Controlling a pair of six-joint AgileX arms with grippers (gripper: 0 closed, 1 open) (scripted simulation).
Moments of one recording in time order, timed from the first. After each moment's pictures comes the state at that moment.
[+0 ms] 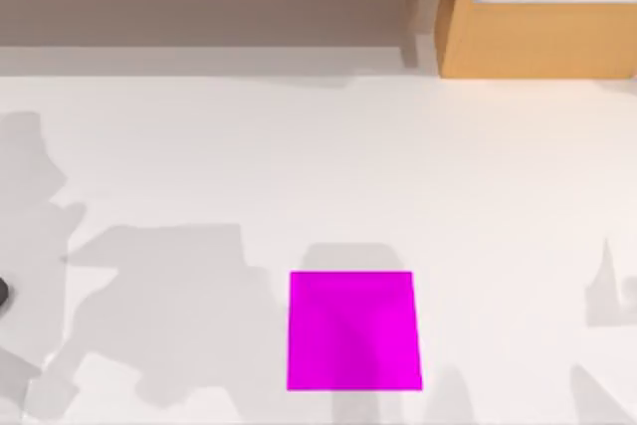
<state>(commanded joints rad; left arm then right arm) 0.19 1.71 1.22 -1.08 0.00 2.23 0.00 0.00 0.00 0.00 0.00 0.00</state>
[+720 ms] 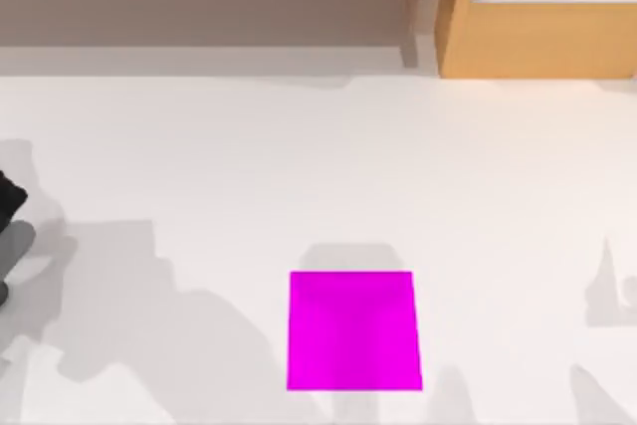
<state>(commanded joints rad) 0.19 1.88 0.99 -0.69 0.00 2.24 0.00 0.00 0.00 0.00 0.00 0.00</state>
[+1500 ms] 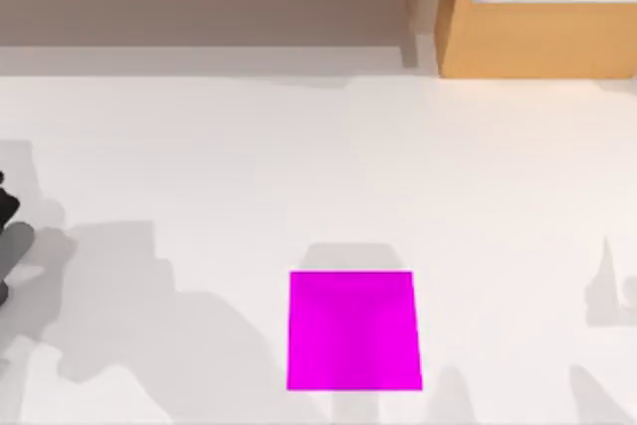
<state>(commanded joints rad) 0.19 1.88 0.99 -0.69 0.00 2.24 0.00 0.00 0.00 0.00 0.00 0.00</state>
